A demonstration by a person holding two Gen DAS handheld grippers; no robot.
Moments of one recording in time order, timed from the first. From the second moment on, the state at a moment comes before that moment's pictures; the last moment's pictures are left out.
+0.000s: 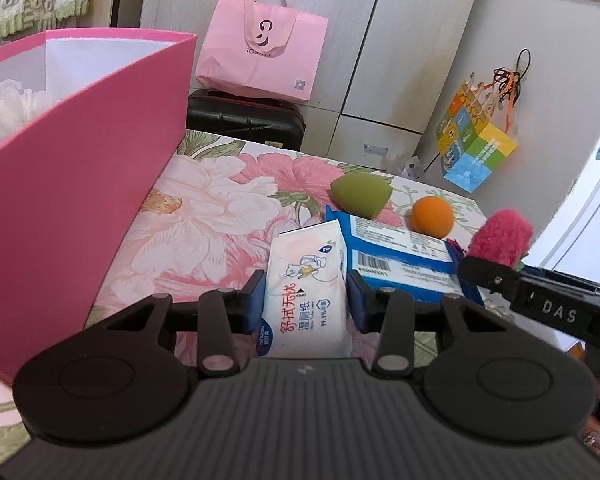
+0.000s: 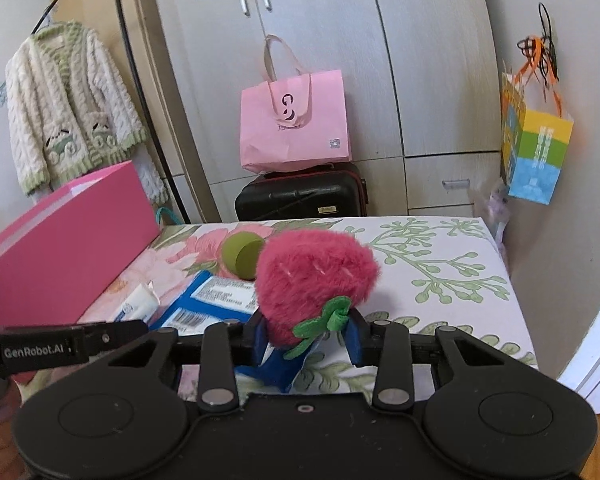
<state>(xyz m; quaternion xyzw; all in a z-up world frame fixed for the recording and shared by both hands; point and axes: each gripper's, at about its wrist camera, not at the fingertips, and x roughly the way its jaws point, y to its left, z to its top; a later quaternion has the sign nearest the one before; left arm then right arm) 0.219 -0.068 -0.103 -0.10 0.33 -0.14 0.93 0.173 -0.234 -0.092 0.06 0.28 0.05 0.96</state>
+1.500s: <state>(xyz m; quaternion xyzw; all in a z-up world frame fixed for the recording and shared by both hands) 0.069 0.067 -0.061 -0.04 0.38 -0.19 0.91 0.046 -0.072 -0.050 -0.04 0.37 0.27 0.89</state>
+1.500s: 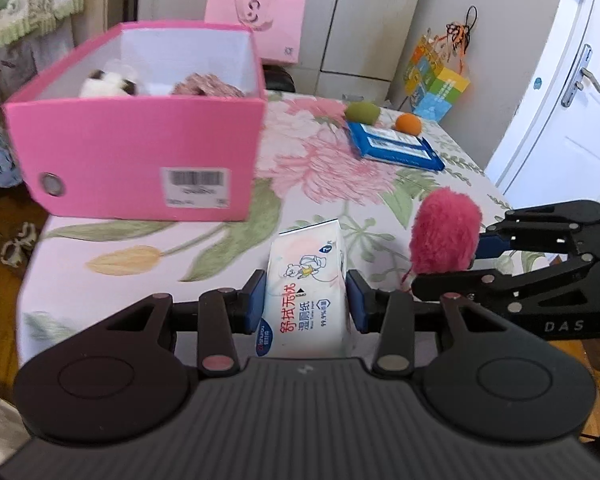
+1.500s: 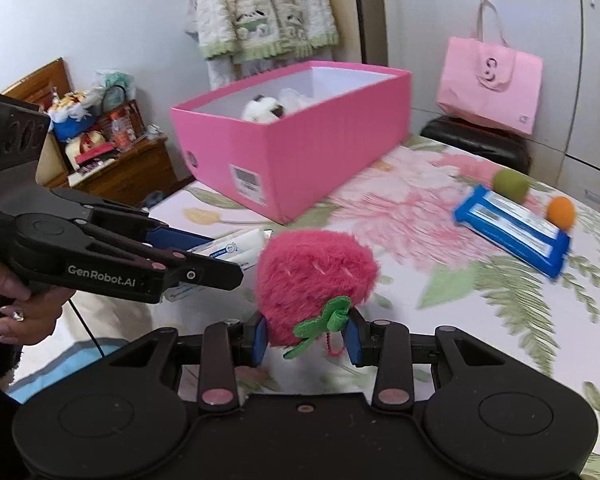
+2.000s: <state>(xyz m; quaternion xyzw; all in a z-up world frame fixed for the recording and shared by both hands) 0.052 0.117 -0.001 -0.03 0.30 -0.17 0.94 0.056 -0.025 -0.004 -0.04 0.32 0.32 0.89</state>
